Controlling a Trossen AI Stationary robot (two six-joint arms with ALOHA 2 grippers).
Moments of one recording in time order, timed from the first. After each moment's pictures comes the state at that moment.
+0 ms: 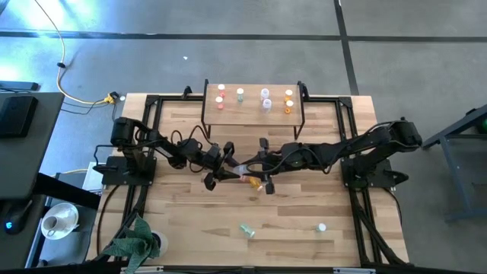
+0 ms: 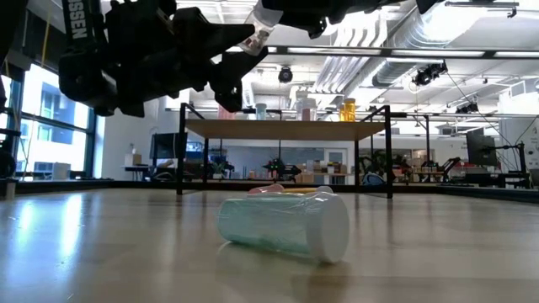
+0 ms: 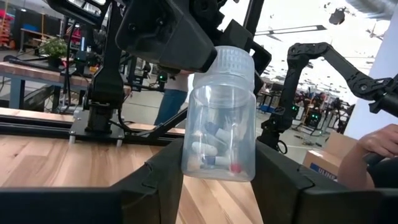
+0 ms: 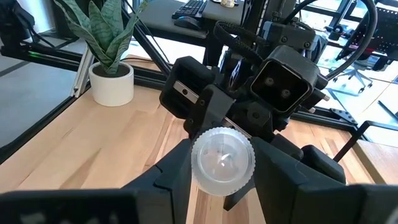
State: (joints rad) left arm 0.17 1.81 0.47 1.53 0.42 -0.30; right arm 0.15 1.49 0.94 0.30 0.06 -0.18
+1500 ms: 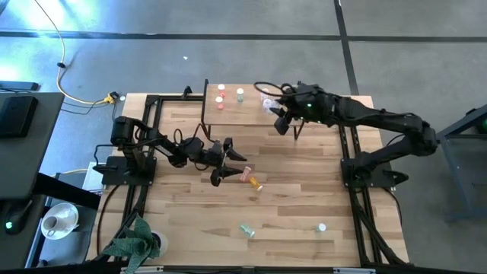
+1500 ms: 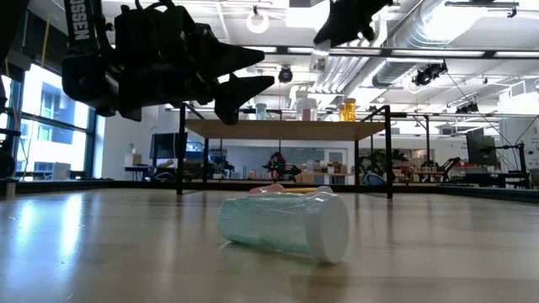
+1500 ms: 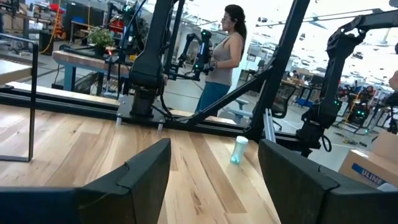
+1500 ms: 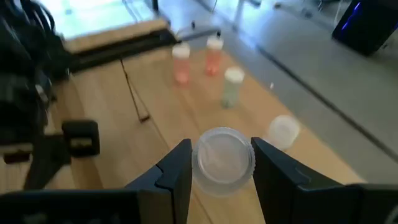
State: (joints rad) left arm 0.19 1.81 0.47 1.43 0.31 -0.26; right arm -0.26 1.29 1.28 -0.51 0.27 0.10
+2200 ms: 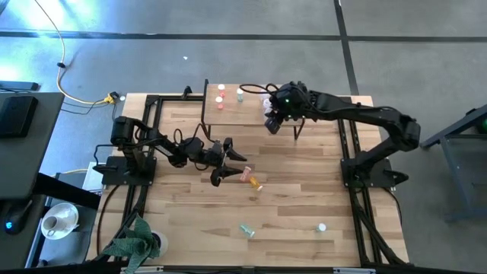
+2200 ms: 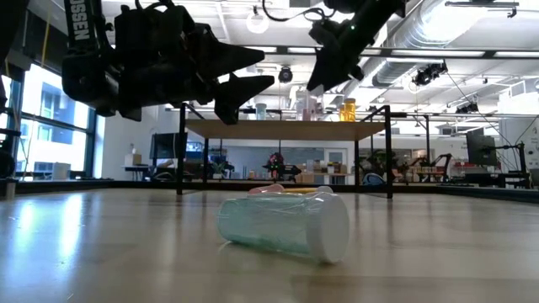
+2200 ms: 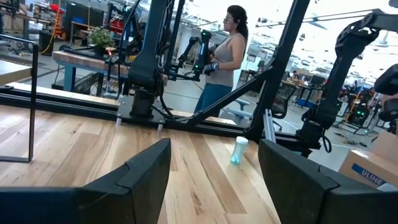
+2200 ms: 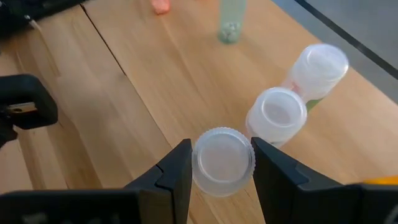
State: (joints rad) left arm 0.19 1.81 0.47 1.43 0.31 -0.26; right arm -0.37 1.48 1.28 -0.56 0.12 0.16
